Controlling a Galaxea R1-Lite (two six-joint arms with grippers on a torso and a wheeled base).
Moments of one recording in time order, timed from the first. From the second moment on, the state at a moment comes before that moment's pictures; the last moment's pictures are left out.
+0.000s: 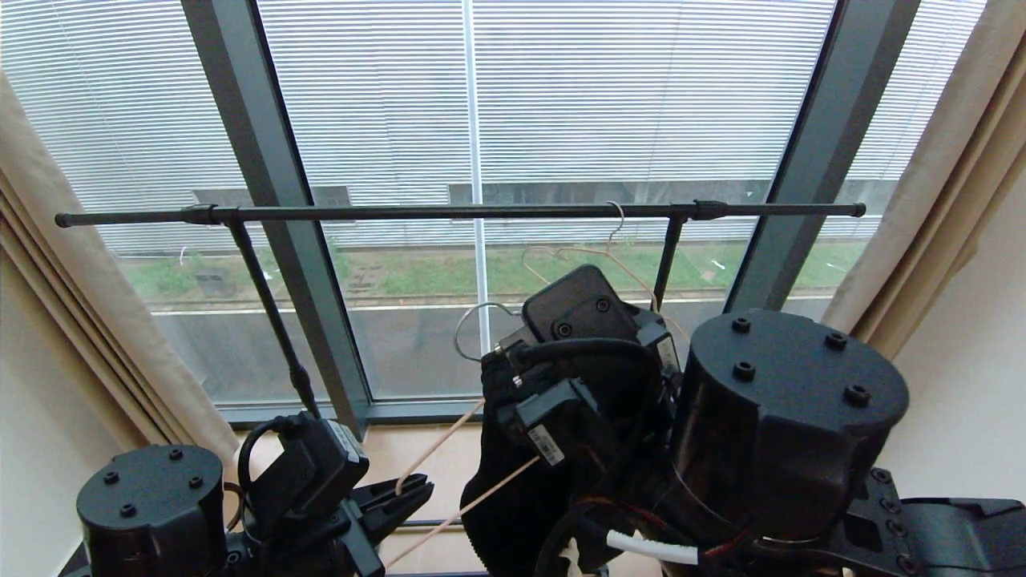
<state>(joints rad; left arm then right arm) -0.62 1.65 -0.12 -1.20 -0.15 0.21 1.09 1.79 -0.87 -0.83 -0.75 -0.31</state>
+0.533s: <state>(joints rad) -0.63 1.65 -0.11 -1.23 -0.16 0.21 1.03 1.78 -0.88 -0.84 -0.75 -0.31</state>
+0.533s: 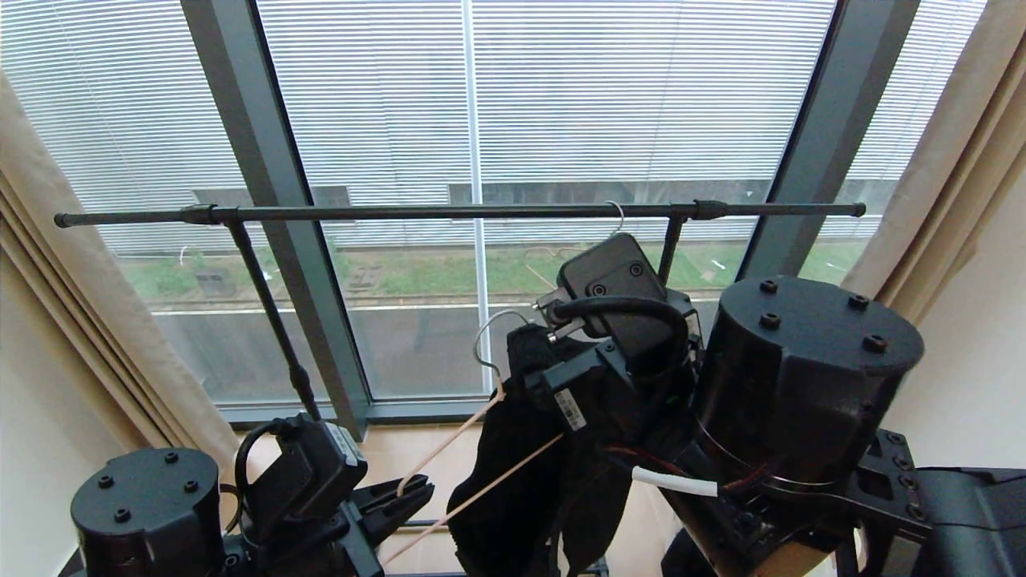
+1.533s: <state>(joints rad) -0.62 1.65 -0.11 -1.24 -0.16 0.21 1.03 1.90 -0.96 -0.83 -0.80 -0.31</state>
